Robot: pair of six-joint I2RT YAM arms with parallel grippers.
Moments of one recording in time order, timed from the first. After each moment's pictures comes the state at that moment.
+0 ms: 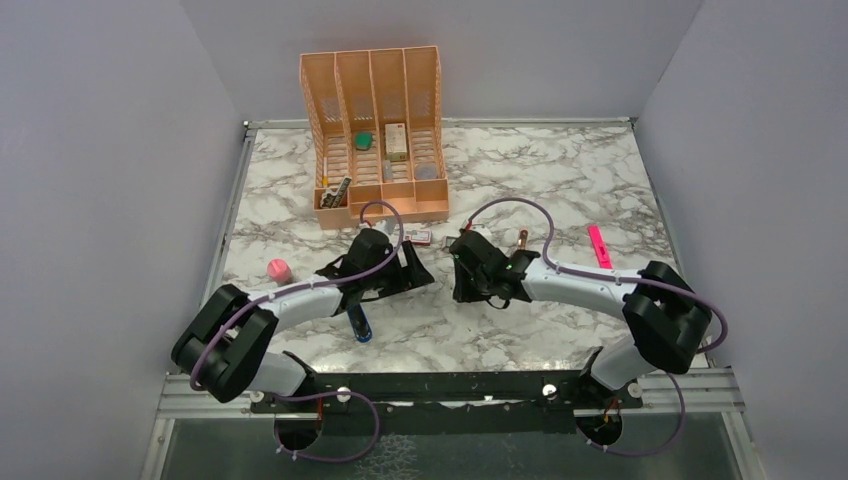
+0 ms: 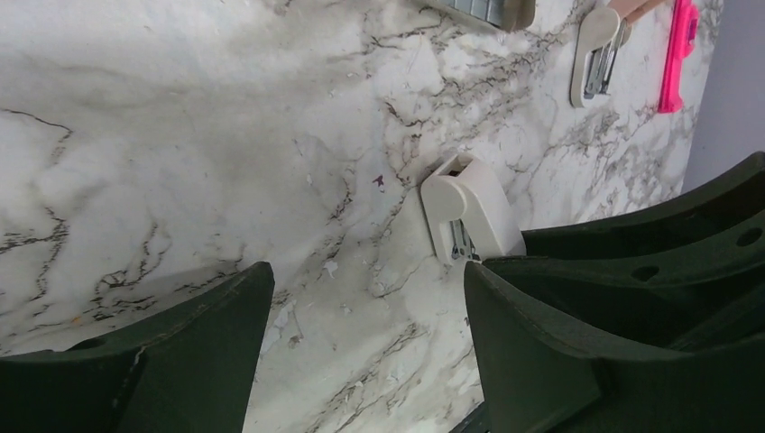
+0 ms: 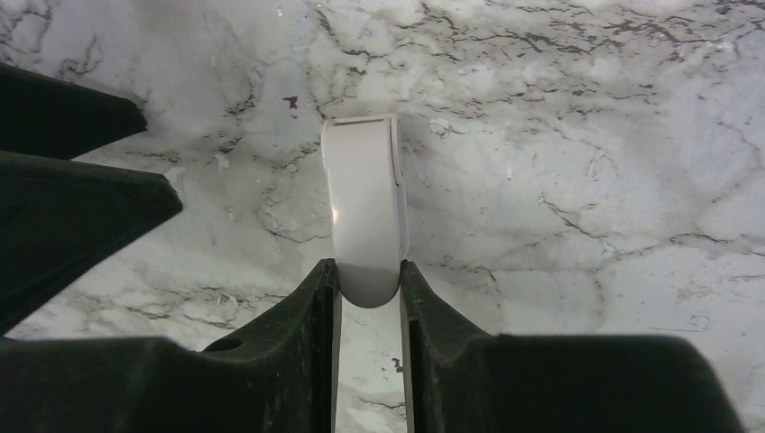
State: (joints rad) left arm -0.61 1.37 0.53 0.14 0.22 -0.84; right arm 0.91 1.53 0.87 -0.36 0.18 0.70
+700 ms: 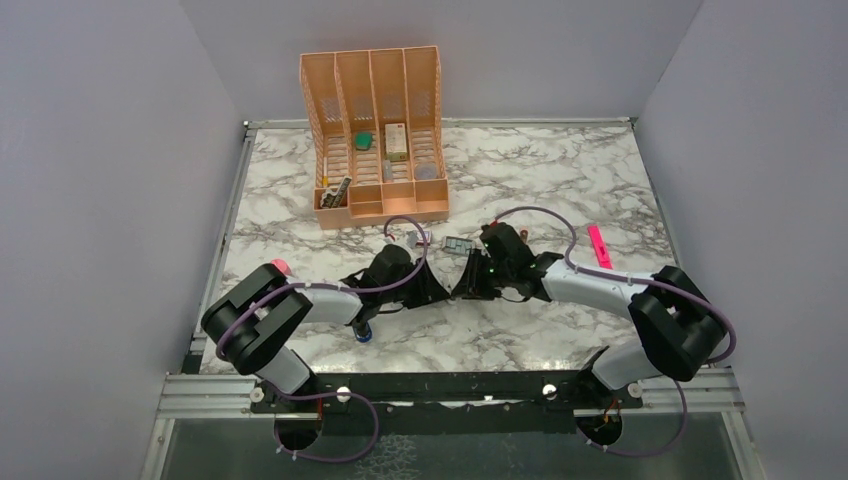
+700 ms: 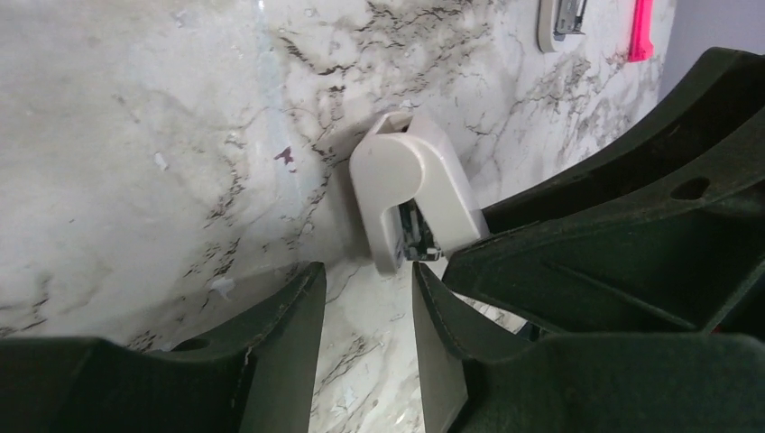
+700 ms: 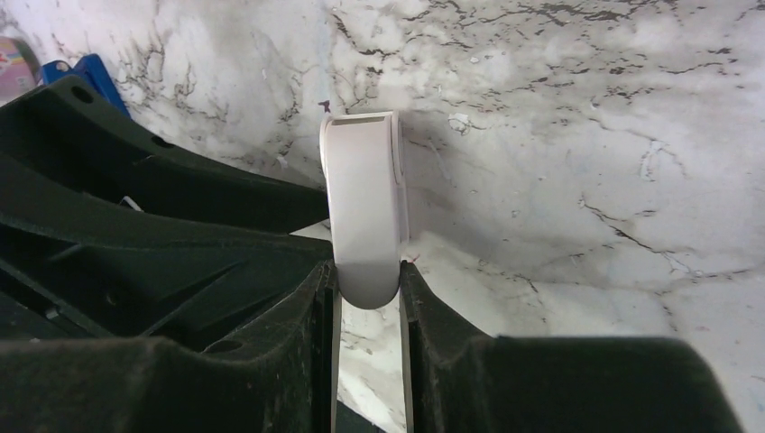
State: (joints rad) left arm -0.77 1.53 0.48 0.42 0.21 -0.97; right arm 0.73 1.46 0.71 -0.14 -0.17 0.83
